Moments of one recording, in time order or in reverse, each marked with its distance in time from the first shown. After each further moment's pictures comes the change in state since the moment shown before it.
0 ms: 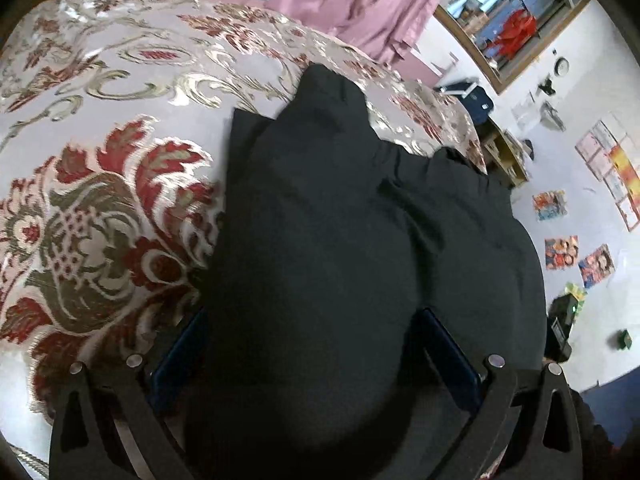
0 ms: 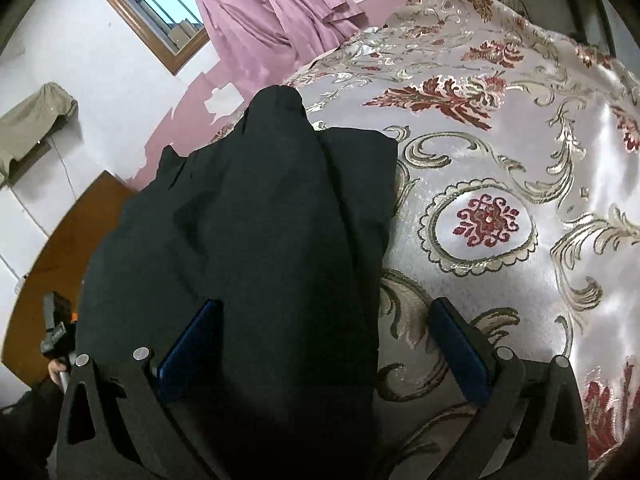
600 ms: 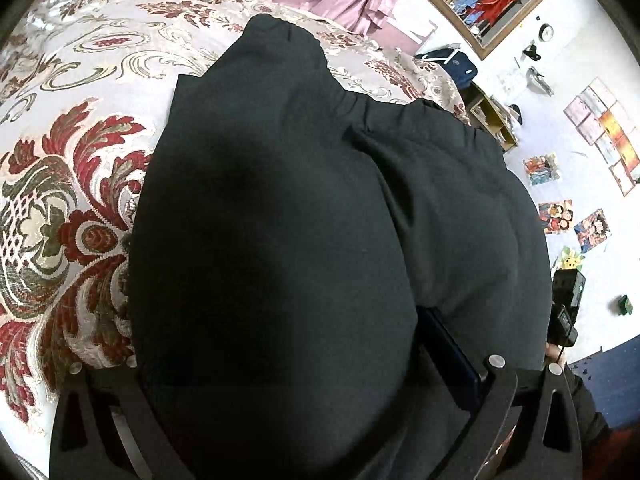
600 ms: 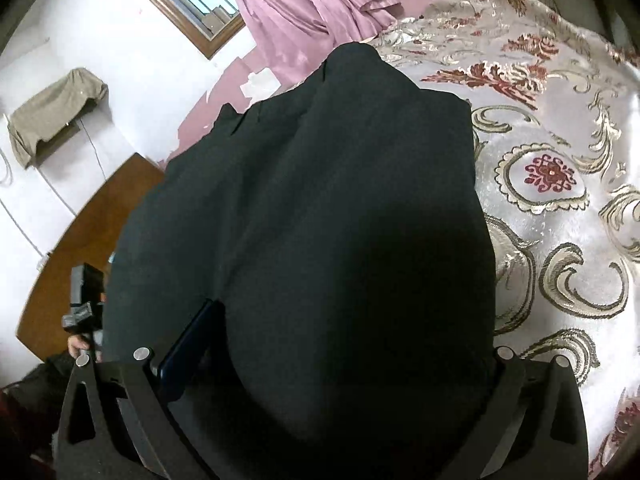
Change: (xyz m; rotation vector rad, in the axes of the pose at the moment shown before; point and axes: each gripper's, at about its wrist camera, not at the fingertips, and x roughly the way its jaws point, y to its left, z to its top) left arm 0.020 -0.023 -0.013 0.064 0.074 -0.011; right arm 0.004 0.033 -0.032 -0.079 0.025 0.078
